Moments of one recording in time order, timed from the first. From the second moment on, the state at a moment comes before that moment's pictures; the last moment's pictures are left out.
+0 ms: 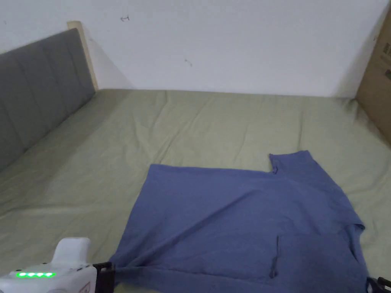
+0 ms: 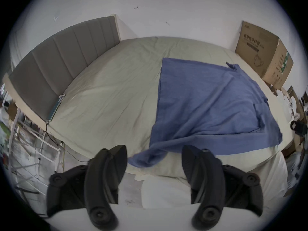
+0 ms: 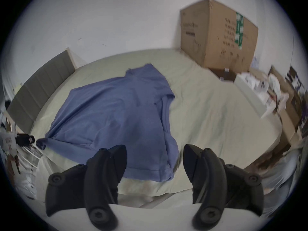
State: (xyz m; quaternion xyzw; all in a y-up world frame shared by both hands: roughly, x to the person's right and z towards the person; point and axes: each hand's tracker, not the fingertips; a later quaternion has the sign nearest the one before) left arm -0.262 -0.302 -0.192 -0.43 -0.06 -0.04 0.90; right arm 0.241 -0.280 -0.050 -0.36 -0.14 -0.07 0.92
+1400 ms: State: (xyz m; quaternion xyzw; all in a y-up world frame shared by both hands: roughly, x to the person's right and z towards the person) left arm -0.268 -0.350 -0.223 -0.48 -0.05 0.00 0.88; right arm 0.269 -0.372 -0.072 -0.49 -0.14 -0.05 0.86
